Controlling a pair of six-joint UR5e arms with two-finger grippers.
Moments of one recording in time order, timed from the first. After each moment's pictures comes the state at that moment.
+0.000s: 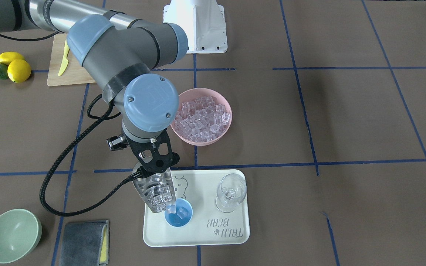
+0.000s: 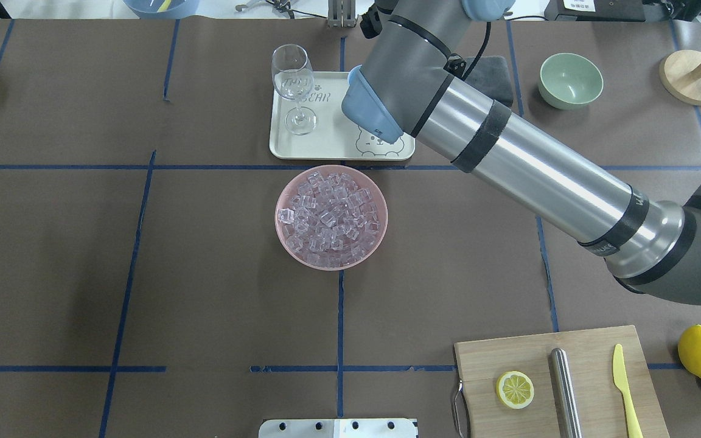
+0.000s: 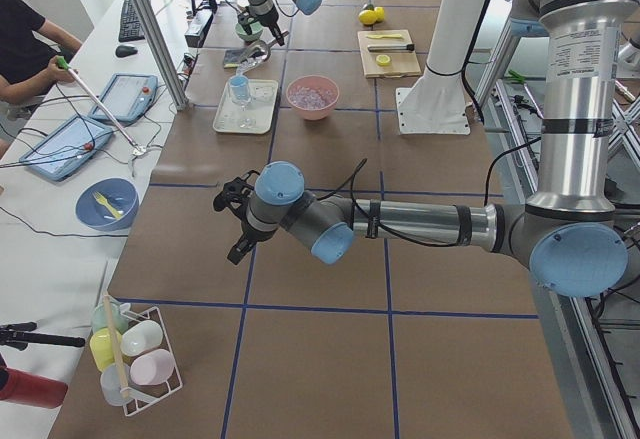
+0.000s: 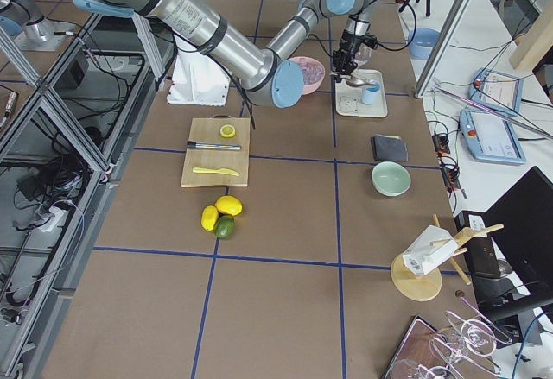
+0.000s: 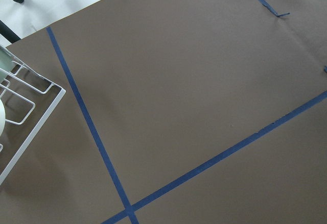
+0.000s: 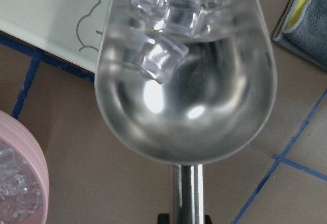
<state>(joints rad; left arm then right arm) -1.45 -1.54 -1.62 -2.22 -2.32 -0.03 0.83 -0.46 1.23 -2.20 2.03 0.25</state>
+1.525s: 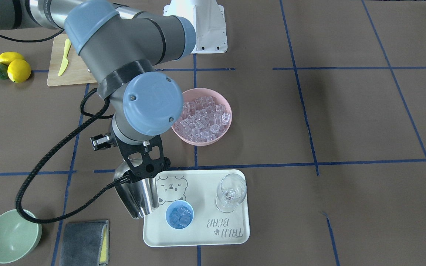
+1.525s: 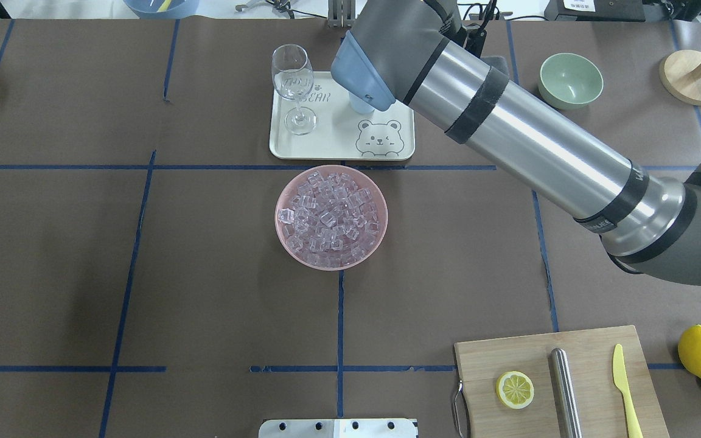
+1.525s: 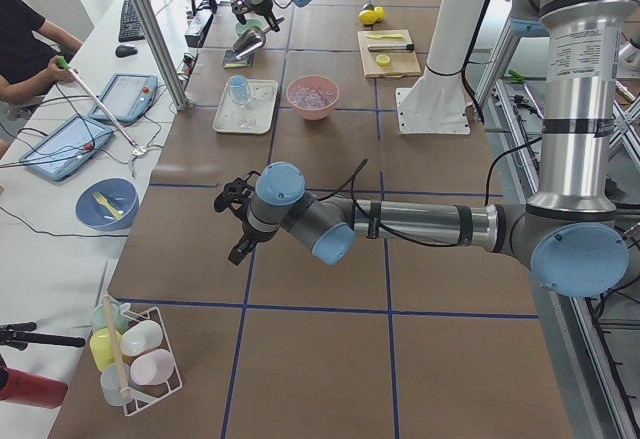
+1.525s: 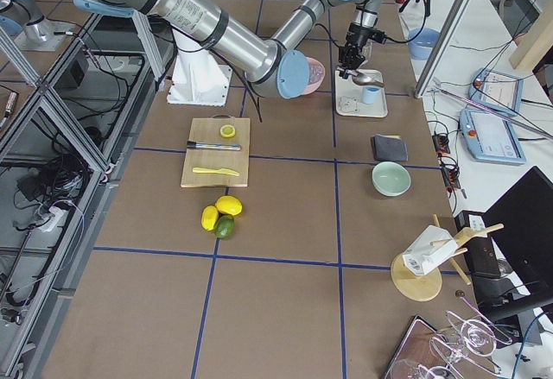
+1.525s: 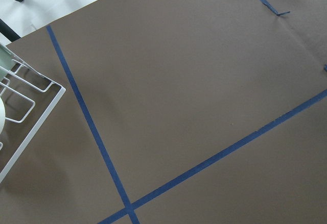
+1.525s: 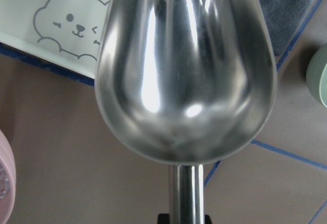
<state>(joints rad) -1.45 -1.54 -1.62 -2.21 -2.32 -0.03 0.88 -0.44 1.26 -2.33 1.98 0.24</state>
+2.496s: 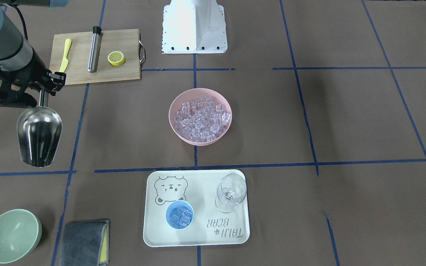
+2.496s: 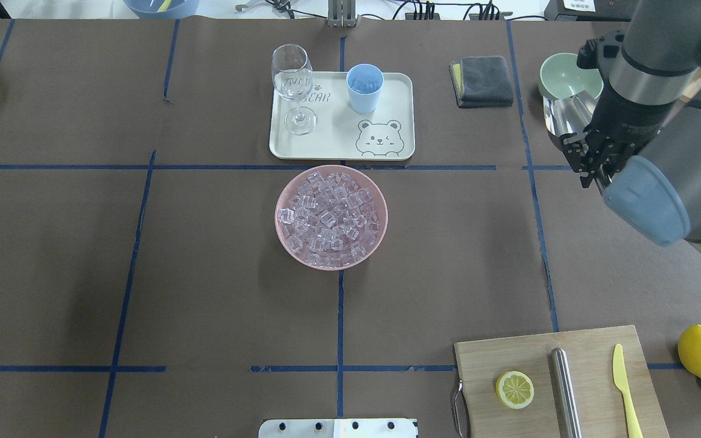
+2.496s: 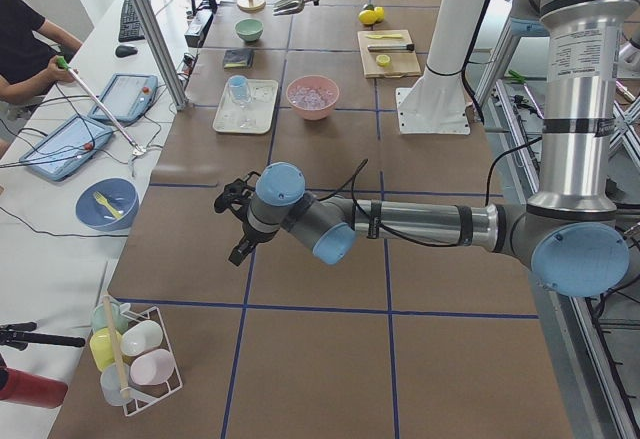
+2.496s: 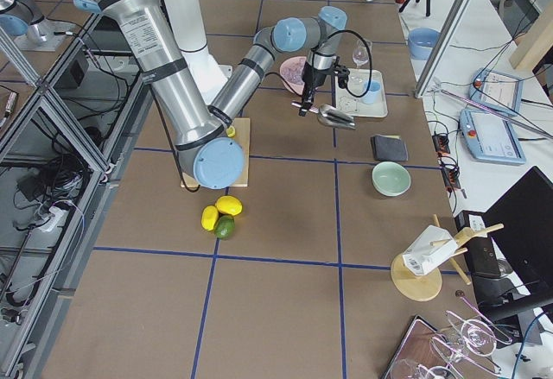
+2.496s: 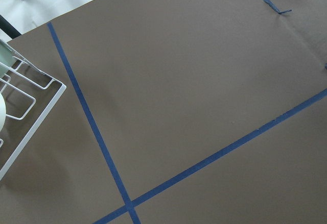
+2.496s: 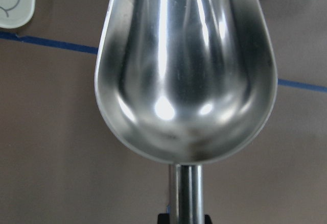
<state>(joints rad) -1.45 -1.54 -1.62 -2.21 -2.32 -0.04 0.95 -1.17 2.07 -2.23 2.18 0.70</state>
